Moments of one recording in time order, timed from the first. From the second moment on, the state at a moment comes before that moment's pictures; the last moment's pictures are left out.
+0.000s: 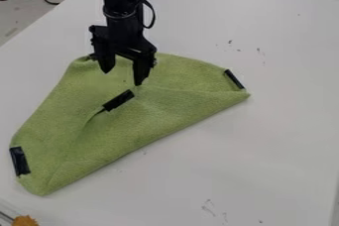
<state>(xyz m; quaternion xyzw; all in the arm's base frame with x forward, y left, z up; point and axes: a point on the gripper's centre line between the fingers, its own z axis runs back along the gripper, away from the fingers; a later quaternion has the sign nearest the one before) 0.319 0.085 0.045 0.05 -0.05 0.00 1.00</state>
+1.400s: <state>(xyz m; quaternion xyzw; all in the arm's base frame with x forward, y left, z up) 0.369 0.182 0.018 0.07 -0.07 -0.03 0.99</state>
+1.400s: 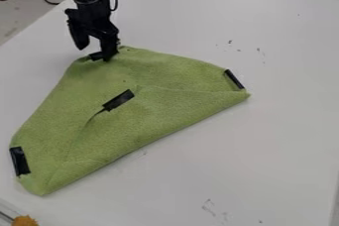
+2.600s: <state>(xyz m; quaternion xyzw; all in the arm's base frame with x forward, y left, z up) 0.373 0.177 0.012 0.10 -0.07 -0.04 0.99</state>
